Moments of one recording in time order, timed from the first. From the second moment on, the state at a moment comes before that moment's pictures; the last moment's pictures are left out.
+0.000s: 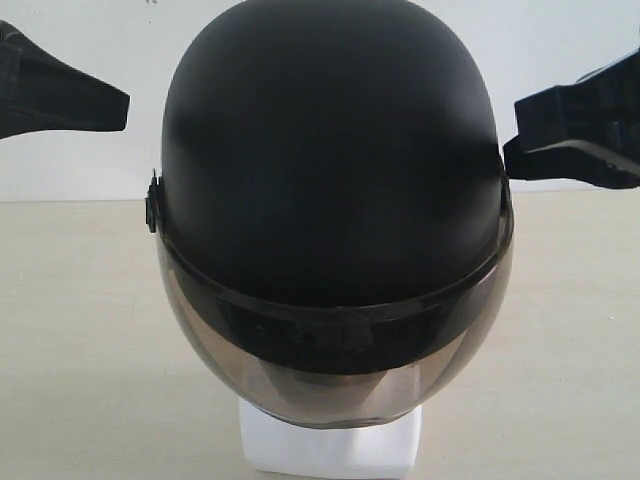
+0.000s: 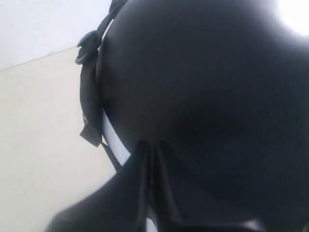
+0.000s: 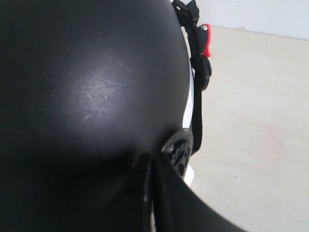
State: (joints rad) left arm -0.08 1.10 -1.06 -0.84 0.84 0.75; right arm 0.45 1.00 -0.99 0.28 0.69 -0.08
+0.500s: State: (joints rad) left arm -0.08 0.78 -0.85 -0.75 0.83 0.54; right arm 0.45 0.66 -0.98 -0.05 0.96 -0.01
